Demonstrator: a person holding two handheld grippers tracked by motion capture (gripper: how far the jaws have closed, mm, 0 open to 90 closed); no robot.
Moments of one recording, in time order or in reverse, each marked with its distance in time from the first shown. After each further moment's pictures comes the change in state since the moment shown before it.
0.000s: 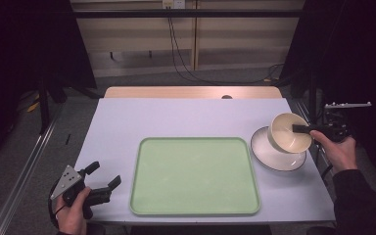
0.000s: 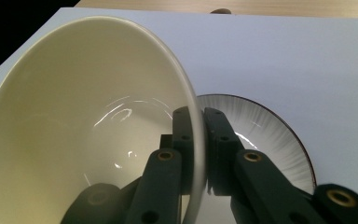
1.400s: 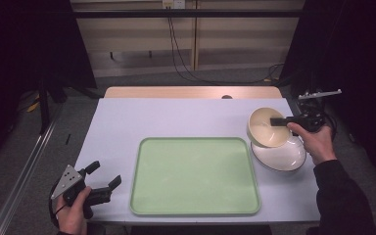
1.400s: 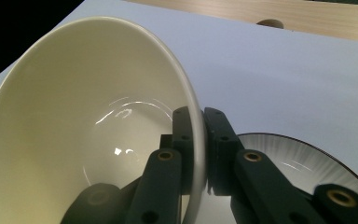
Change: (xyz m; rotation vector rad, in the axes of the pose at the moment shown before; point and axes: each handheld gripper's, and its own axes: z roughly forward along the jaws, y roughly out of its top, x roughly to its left) left arm 0.000 0.001 0.001 -0.002 -0.005 0.008; right arm 0.044 0.034 0.040 0.047 0.068 -0.086
